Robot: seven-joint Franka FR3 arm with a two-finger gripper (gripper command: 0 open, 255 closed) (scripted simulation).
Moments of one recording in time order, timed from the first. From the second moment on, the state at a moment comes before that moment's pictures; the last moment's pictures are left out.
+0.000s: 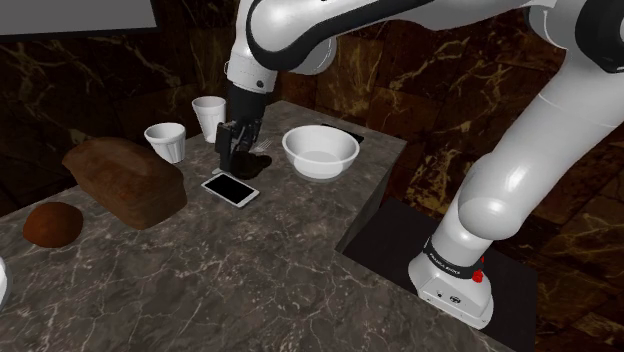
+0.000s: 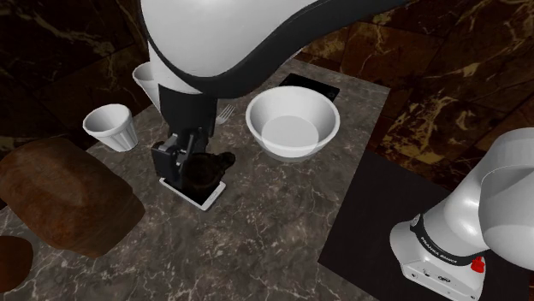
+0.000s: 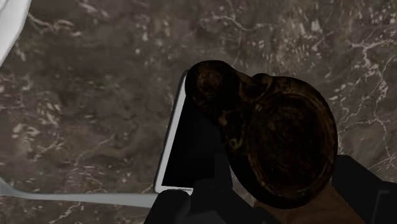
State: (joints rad) arm 0.04 -0.15 0.43 -2.16 0.39 2.17 -0.12
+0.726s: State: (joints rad) arm 0.03 -0.17 0.42 -2.06 0.38 2.06 -0.09
